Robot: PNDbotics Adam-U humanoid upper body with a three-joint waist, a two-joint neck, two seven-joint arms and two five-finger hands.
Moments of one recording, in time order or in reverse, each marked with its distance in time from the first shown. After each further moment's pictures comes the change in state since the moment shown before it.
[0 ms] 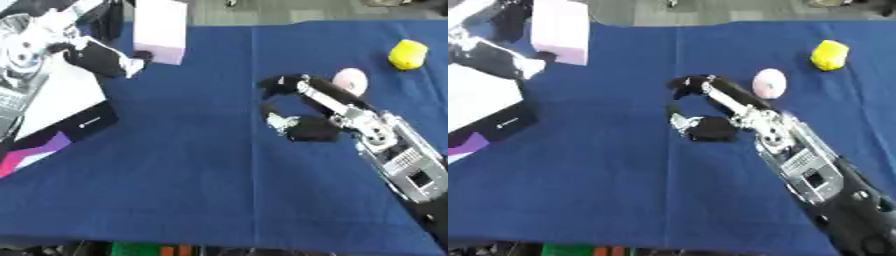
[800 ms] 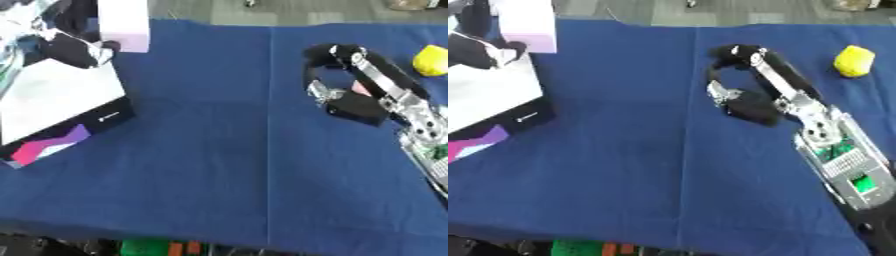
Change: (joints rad) left arm 0.123 0.148 0.082 0.041 0.032 0.041 0.081; right arm 0.000 -0.037 -0.053 -0.066 -0.046 0.031 -0.119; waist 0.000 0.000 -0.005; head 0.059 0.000
